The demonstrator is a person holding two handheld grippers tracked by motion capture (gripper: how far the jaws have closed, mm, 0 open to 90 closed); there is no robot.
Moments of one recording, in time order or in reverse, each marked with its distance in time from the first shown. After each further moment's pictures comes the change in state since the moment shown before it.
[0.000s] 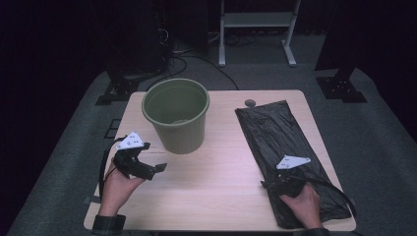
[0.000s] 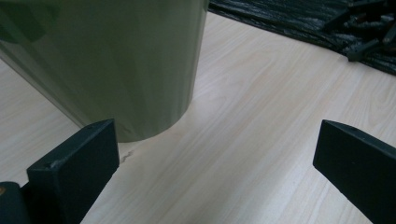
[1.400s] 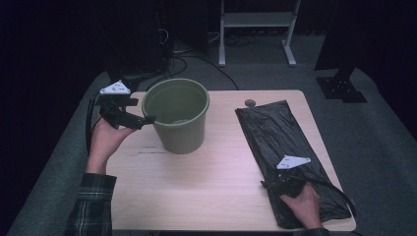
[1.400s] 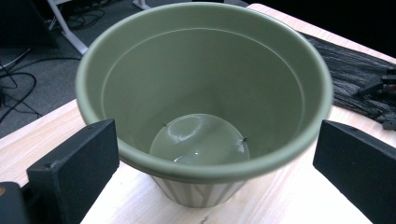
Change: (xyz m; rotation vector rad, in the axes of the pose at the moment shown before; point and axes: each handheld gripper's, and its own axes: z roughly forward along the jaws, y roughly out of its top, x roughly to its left) left arm 0.074 0.100 -0.025 -0.040 0.064 -0.006; right arm 0.000 0.000 0.000 -0.001 -0.001 0.004
